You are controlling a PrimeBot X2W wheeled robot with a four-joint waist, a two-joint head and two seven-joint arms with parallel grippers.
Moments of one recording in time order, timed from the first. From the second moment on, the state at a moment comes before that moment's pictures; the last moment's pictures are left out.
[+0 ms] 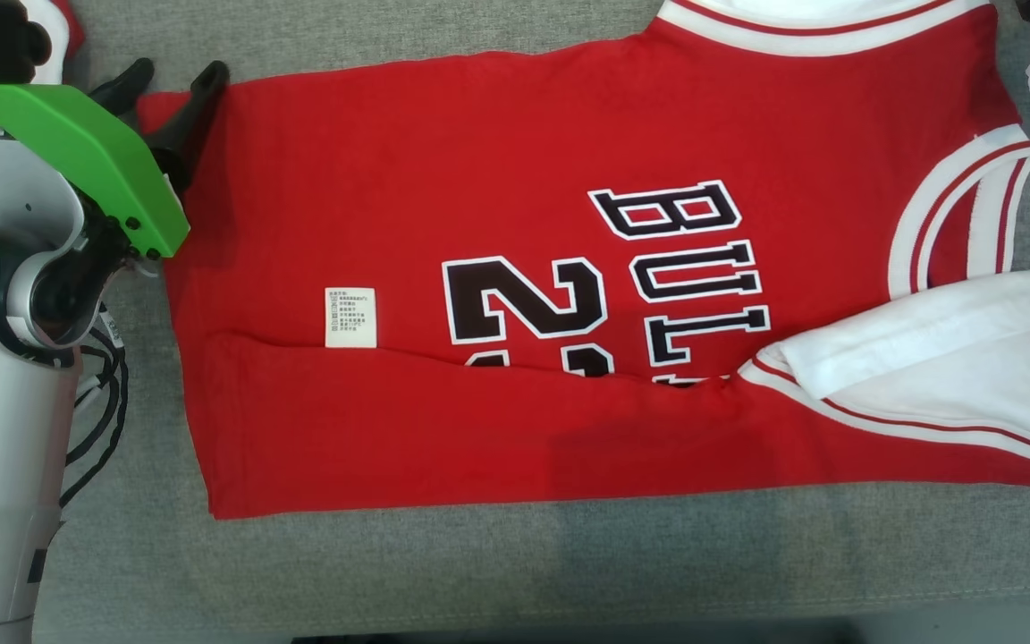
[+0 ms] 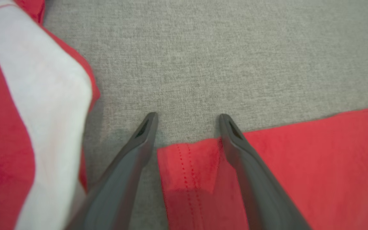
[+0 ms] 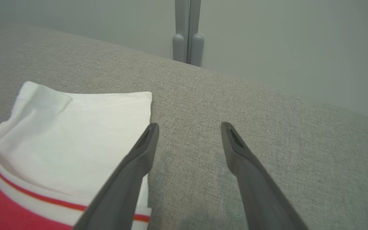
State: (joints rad) left arm -0.74 0.29 -0.27 0.26 -0.73 -0.02 0.47; right arm -0.87 -0.62 0.46 0.19 0.52 0.06 0.22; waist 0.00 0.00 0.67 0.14
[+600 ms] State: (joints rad) left arm -0.75 0.30 -0.31 0.28 -0.76 -0.07 0.56; right arm -0.92 -0.60 0.52 0.27 0.50 0.10 0.20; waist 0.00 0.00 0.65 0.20
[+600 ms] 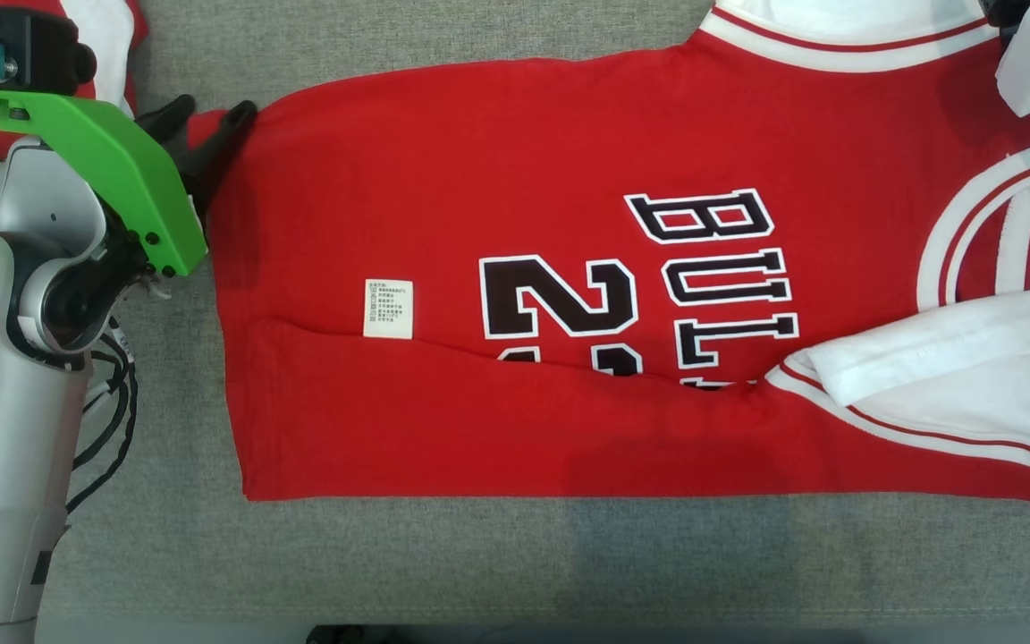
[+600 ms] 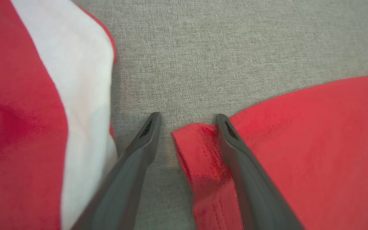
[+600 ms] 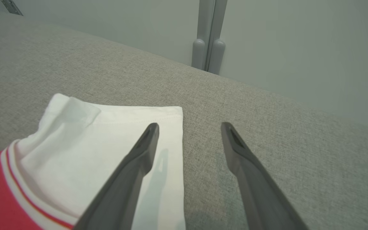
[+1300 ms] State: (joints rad) left arm -0.76 0.26 -0.30 0.28 -0.80 -0.08 0.56; right arm -0.98 -0.54 0.57 0.38 0.50 0.11 0.23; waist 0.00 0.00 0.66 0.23
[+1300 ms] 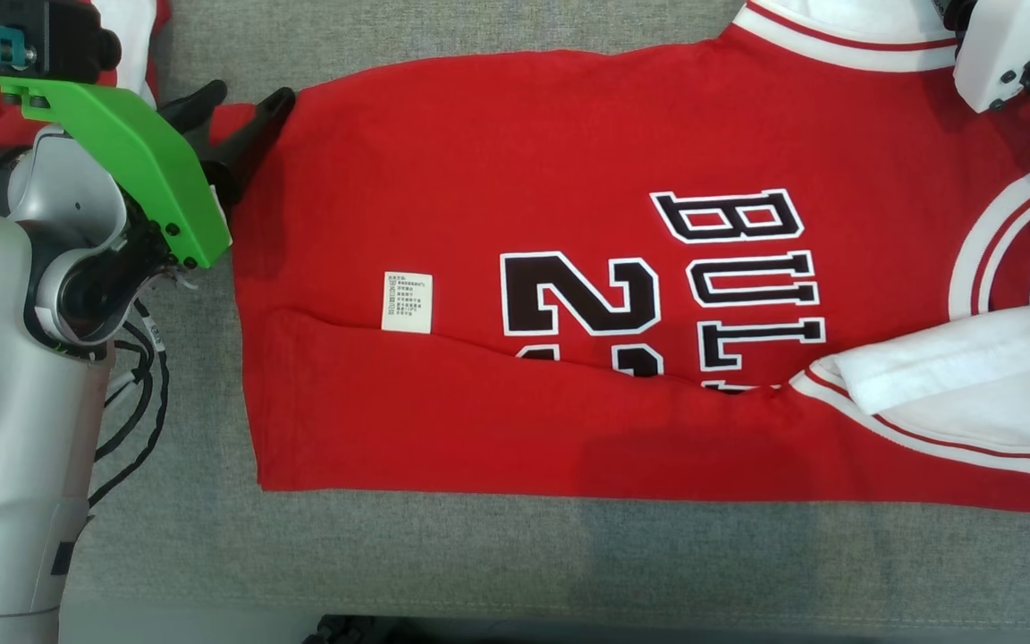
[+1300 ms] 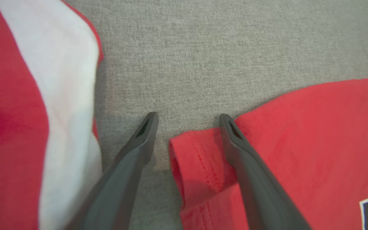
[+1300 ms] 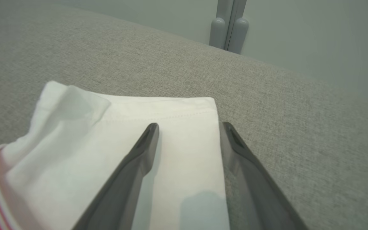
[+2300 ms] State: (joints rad) left arm -0.72 0.27 -0.26 0.23 -0.89 -0.08 0.61; right arm -1.00 -0.54 0.61 0.46 0.50 0.11 0.21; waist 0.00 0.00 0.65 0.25
